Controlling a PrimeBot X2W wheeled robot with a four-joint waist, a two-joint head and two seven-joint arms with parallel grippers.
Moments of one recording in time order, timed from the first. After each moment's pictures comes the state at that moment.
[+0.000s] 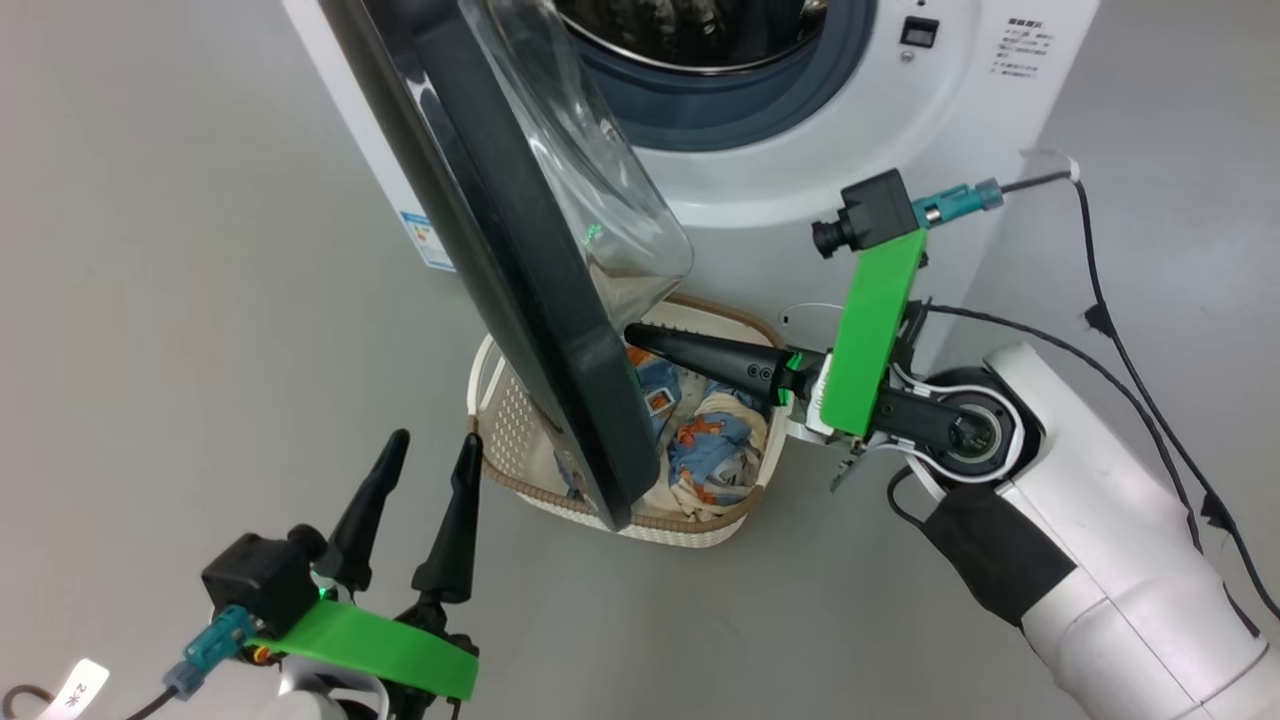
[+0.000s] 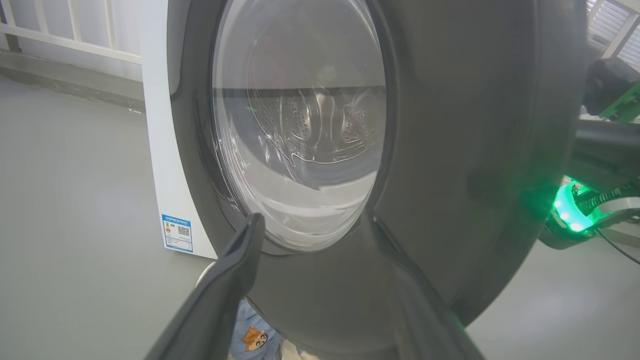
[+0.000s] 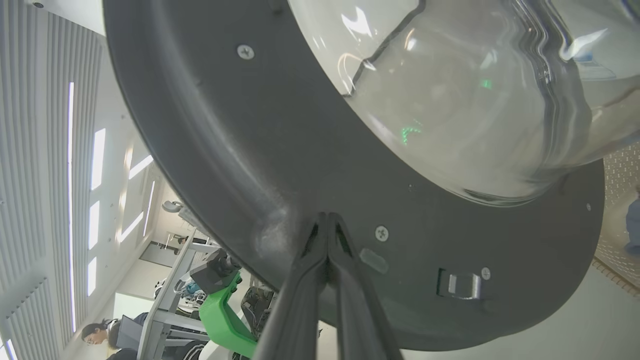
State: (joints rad) left arm -0.18 0.11 -0.30 0.12 -0.53 -0.13 -0.26; right arm -0.79 -0.20 0.56 0.37 1.56 0.13 0.64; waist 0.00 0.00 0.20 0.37
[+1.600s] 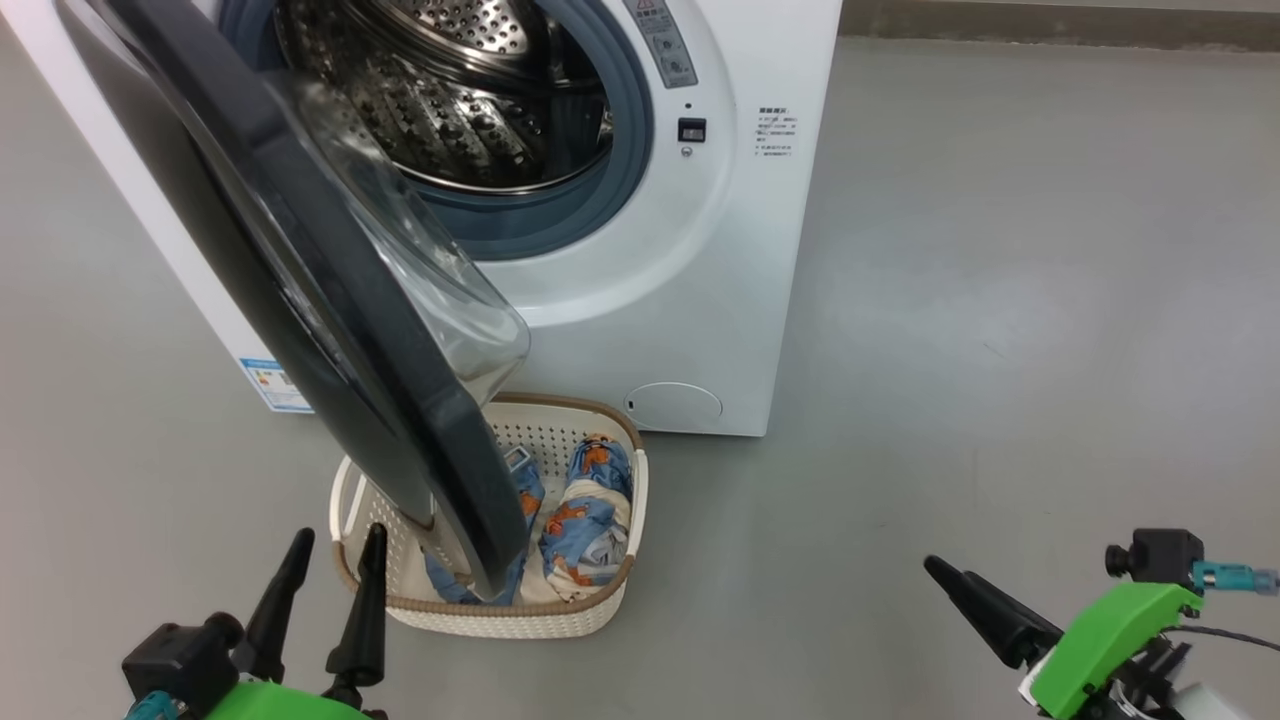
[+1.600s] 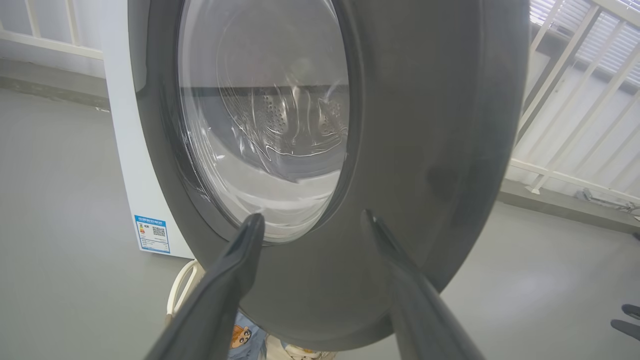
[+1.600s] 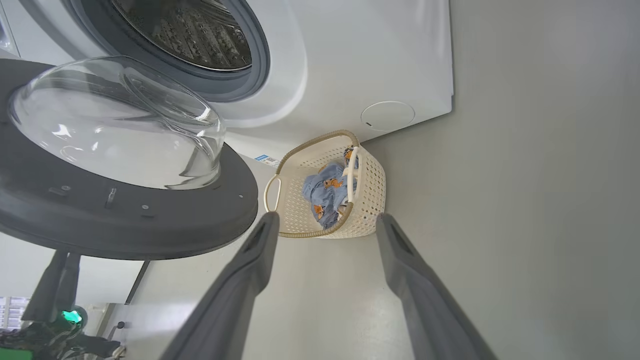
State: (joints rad) left arm -0.04 0.16 -0.19 0.15 -0.52 -0.13 -0.26; right arm -0.24 -0.50 0.56 0.39 1.43 0.13 0.08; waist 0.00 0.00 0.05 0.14
